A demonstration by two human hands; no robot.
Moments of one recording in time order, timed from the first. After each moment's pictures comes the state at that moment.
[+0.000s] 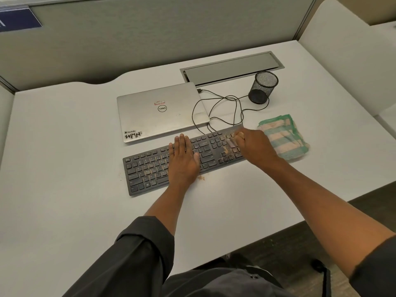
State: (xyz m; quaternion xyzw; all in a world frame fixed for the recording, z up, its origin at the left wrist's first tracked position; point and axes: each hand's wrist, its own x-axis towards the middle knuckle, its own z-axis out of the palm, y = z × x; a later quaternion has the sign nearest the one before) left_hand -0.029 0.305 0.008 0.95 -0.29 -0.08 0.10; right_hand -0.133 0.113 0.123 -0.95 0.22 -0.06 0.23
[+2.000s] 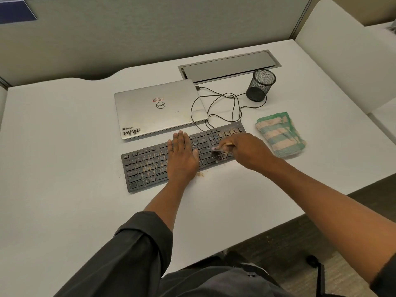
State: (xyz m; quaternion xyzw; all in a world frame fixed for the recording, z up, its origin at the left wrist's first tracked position) left_hand -0.029 0.304 0.007 0.95 -0.29 -0.08 0.11; right_hand -0.143 0.144 0.147 -0.95 0.17 0.06 0.24
